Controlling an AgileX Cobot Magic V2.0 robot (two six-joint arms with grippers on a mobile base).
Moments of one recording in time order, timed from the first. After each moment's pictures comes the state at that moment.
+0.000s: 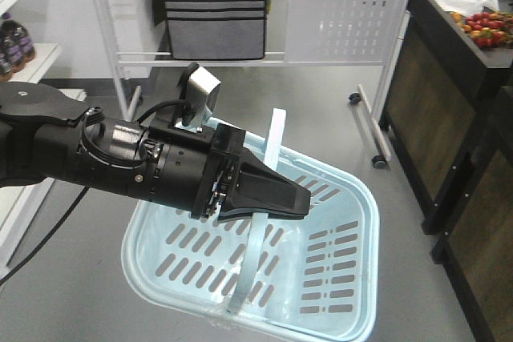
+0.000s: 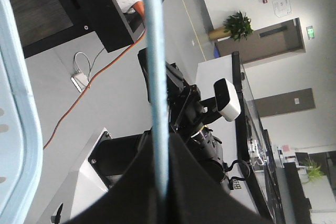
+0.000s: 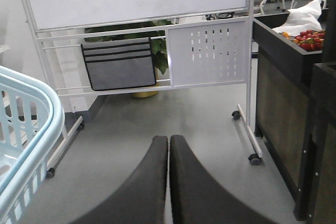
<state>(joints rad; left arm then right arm) -0.47 1.54 -1.11 -1.46 1.13 0.60 0.04 -0.01 0.03 0.01 0.13 0.11</state>
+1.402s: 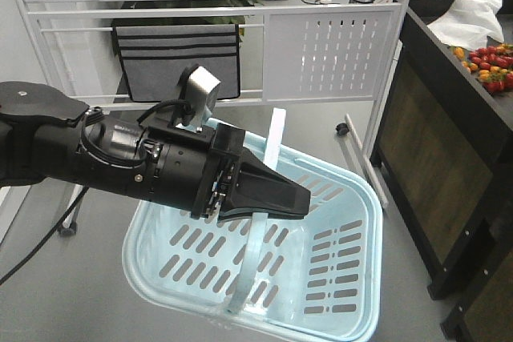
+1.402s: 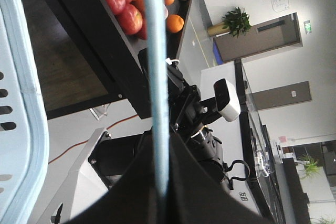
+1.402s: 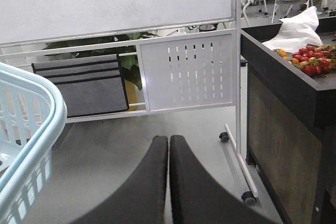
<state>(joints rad) -0.47 1.54 -1.11 -1.46 1.13 0.60 0.04 -0.01 0.03 0.01 0.13 0.11</state>
